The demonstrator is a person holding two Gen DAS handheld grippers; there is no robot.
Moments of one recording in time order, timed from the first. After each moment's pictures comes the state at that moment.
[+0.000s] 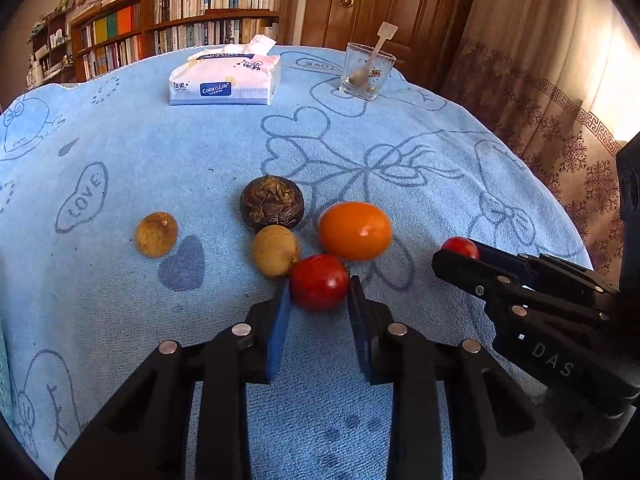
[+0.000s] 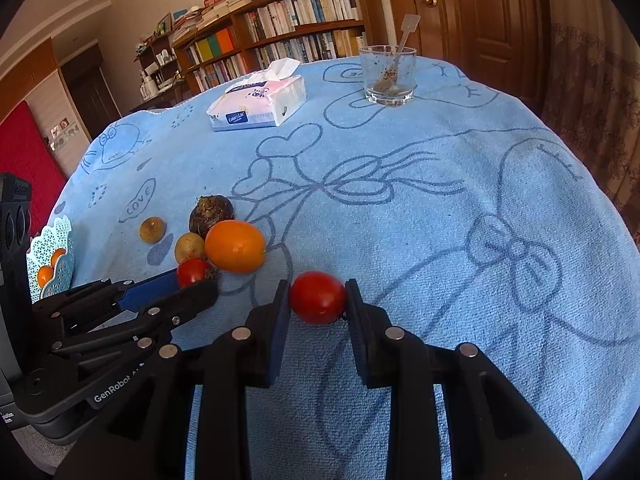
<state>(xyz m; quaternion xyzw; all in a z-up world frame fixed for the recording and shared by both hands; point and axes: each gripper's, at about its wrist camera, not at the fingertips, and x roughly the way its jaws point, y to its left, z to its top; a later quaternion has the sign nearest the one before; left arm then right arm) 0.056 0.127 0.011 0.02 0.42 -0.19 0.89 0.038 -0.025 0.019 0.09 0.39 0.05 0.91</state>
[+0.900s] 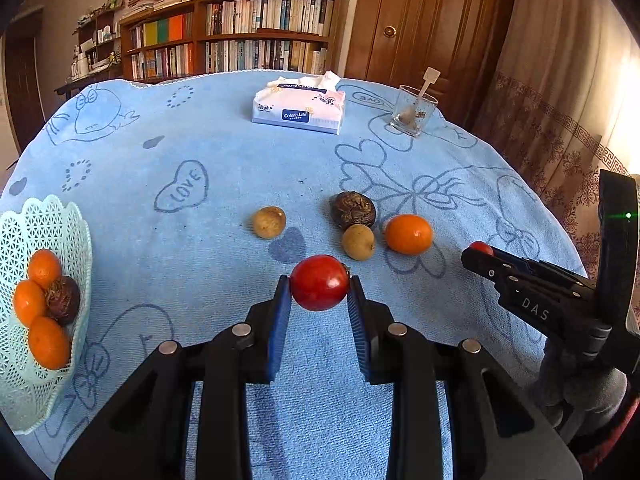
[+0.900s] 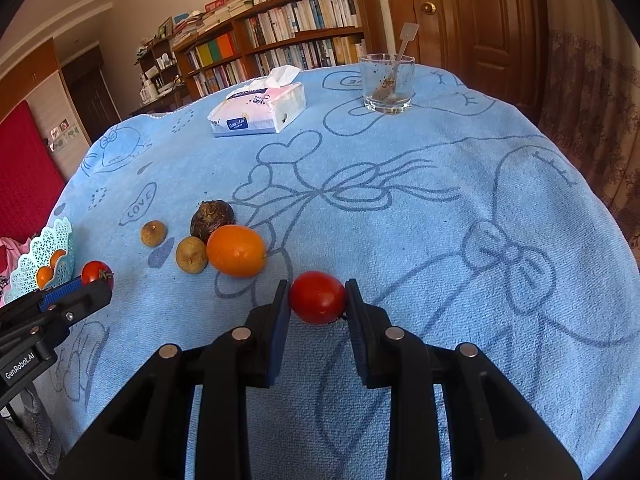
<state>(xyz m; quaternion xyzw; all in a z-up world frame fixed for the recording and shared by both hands) 0.012 0.193 0.046 -0.01 0.38 -0.11 0.92 0.032 -0.026 0.023 0.08 0.38 0.05 0.92</state>
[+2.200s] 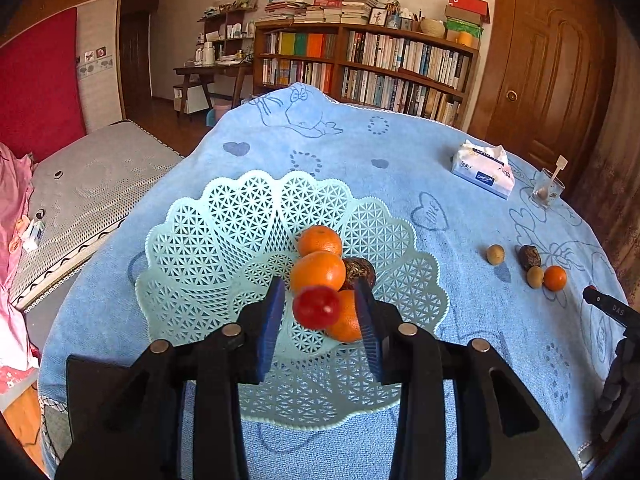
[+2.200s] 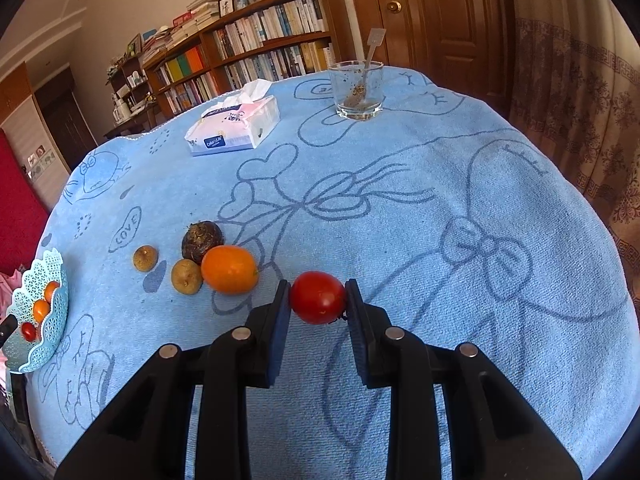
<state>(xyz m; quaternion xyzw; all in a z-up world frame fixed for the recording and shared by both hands) -0.056 0.390 0.075 -0.07 0.34 0.08 0.94 0.029 -0.021 0.037 0.12 0.38 0.00 0.92</state>
